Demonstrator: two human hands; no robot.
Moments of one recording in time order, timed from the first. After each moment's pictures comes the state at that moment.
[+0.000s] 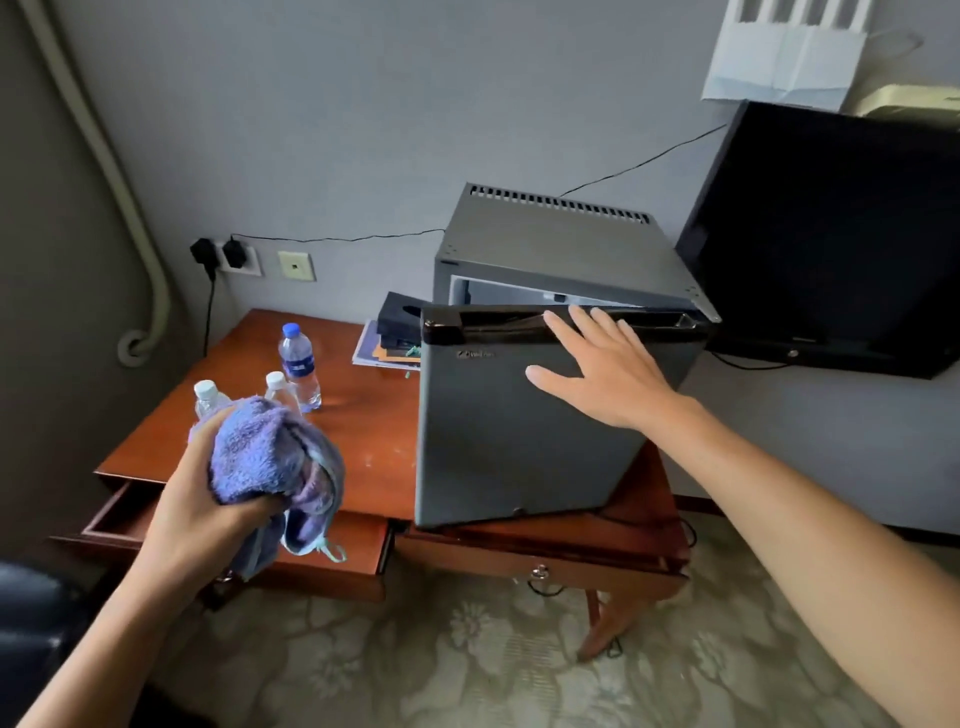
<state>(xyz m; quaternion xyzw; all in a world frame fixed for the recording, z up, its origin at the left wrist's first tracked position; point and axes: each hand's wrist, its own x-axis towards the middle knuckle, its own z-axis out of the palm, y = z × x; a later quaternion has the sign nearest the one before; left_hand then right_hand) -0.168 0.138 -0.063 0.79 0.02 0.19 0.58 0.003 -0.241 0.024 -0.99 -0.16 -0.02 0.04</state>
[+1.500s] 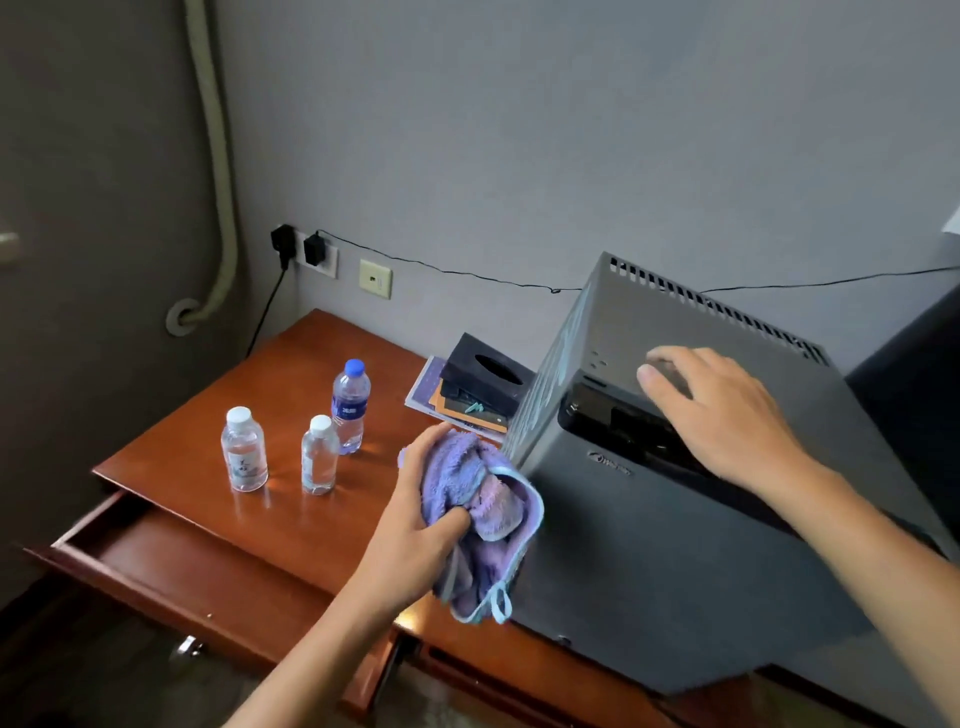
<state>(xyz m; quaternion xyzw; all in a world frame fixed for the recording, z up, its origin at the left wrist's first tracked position) 0.019 0.095 -0.094 0.69 0.03 0.17 0.70 0.164 -0.144 0.072 -0.98 -0.17 -0.09 0.06</state>
